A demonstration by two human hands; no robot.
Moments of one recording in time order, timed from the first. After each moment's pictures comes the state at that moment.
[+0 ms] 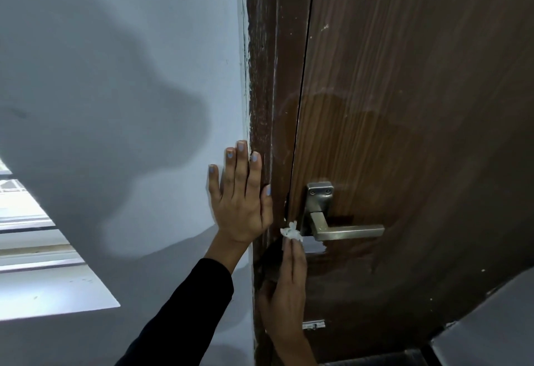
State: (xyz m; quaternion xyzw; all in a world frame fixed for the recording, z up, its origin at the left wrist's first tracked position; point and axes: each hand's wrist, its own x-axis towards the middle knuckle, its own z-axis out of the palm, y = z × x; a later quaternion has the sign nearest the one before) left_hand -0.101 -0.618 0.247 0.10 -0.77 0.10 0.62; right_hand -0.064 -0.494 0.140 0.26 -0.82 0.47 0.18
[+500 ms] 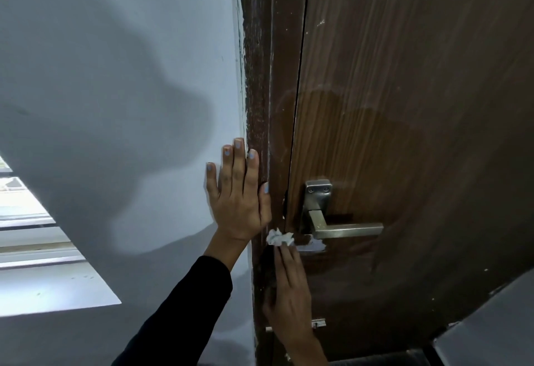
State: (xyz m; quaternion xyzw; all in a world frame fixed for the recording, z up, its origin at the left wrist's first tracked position) left_hand -0.102 -0.618 0.246 0.11 -0.77 0.10 0.62; right_hand -0.073 -0.475 0.131 0.35 -0.85 0.36 0.17
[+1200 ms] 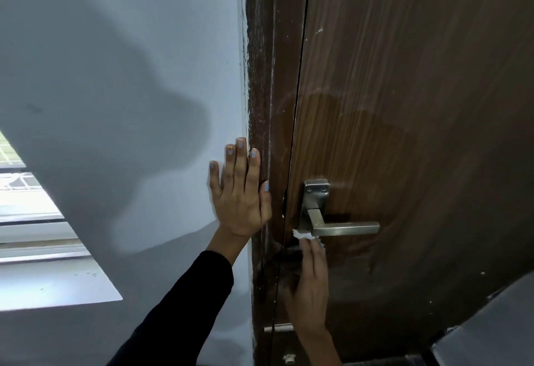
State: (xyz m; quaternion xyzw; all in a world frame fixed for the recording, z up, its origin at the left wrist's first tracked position) left_hand -0.101 -0.616 0.248 0.11 -0.77 0.10 0.62; right_hand -0.087 -0.459 0.137 0.24 -0.86 0.41 0.17
